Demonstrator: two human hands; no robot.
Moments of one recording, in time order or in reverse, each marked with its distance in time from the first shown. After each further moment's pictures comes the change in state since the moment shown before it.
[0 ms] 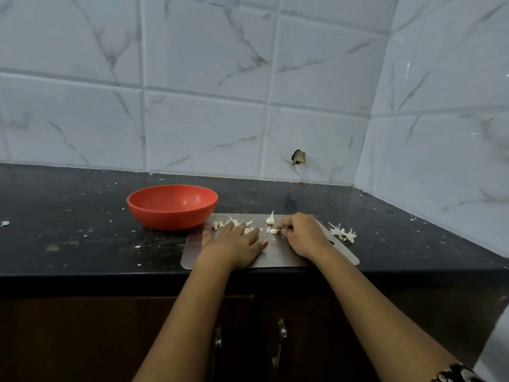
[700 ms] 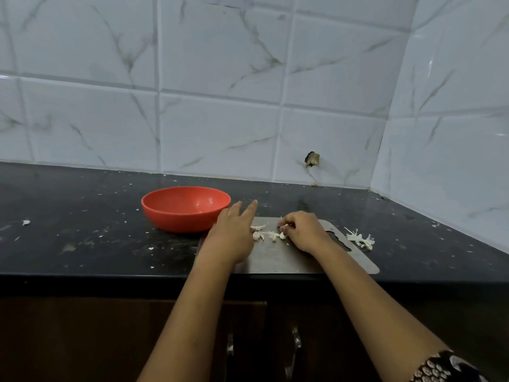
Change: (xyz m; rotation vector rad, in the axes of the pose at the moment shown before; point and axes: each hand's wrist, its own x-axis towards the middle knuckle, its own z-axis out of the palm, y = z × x) left_hand 0.005 -0.023 -0.008 -0.265 0.349 0.041; right_hand 0.029 -0.010 0.013 0.074 -0.075 0.012
